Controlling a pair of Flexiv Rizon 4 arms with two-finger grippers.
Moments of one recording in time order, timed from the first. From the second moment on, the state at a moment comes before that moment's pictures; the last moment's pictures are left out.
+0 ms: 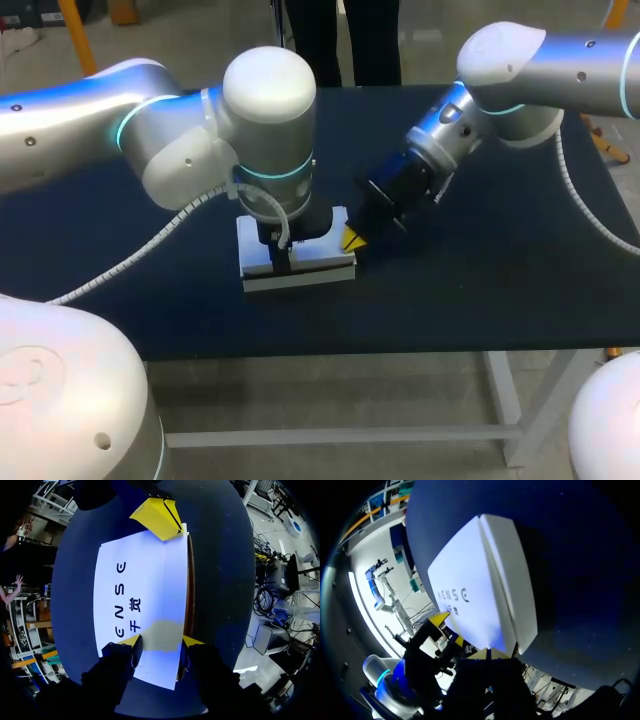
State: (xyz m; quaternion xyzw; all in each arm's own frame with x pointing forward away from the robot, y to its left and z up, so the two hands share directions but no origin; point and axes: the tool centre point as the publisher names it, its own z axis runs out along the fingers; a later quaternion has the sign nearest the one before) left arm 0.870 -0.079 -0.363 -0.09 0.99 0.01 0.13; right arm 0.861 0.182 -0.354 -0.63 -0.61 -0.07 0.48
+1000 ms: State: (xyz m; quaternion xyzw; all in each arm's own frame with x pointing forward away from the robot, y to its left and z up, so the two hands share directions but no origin) left arm 0.868 -0.059 -0.323 -0.13 0.98 -0.10 0.08; right arm 0.863 0.183 -0.356 -0.63 -0.61 -0.07 0.48
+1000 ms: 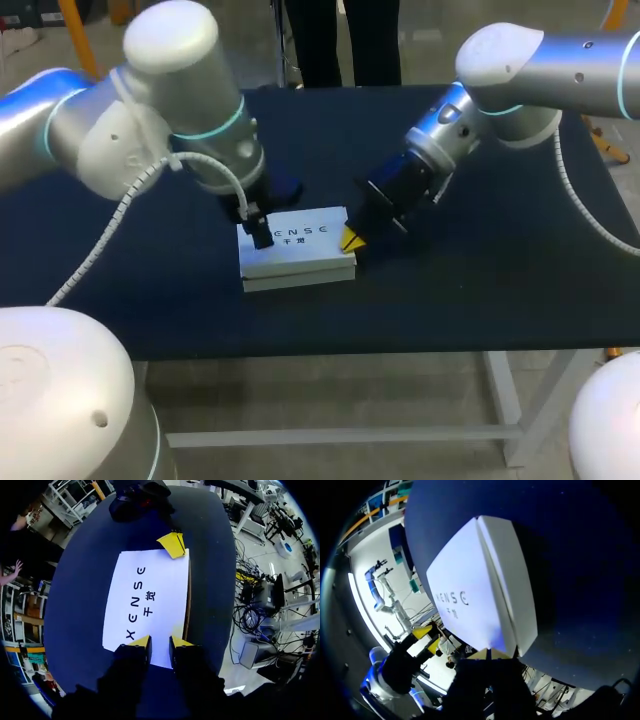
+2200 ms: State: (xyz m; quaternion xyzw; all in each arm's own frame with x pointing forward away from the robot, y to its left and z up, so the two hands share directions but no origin) left arm 0.856 -0.037 -0.365 -0.13 0.98 -0.17 0.04; right arm 0.863 0.182 -0.364 -0.64 -0.59 -0.06 0.49
